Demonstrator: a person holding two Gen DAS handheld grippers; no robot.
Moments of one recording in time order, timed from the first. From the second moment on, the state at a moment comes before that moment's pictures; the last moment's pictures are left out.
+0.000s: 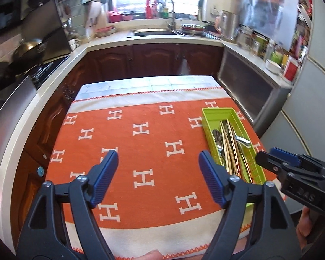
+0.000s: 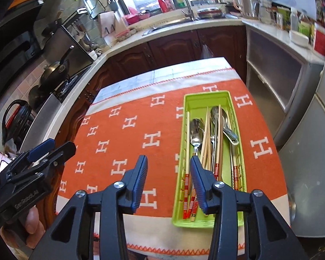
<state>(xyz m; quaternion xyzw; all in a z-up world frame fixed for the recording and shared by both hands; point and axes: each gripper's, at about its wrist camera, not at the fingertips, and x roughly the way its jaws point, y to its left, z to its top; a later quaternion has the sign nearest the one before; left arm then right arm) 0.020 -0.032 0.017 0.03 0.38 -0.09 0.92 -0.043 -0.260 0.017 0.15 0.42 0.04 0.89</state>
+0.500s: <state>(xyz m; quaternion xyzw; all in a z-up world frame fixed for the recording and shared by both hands) -0.007 -0.026 0.025 0.02 0.37 -0.03 0.93 -0.080 -0.234 0.053 0.12 0.40 0.02 0.91</state>
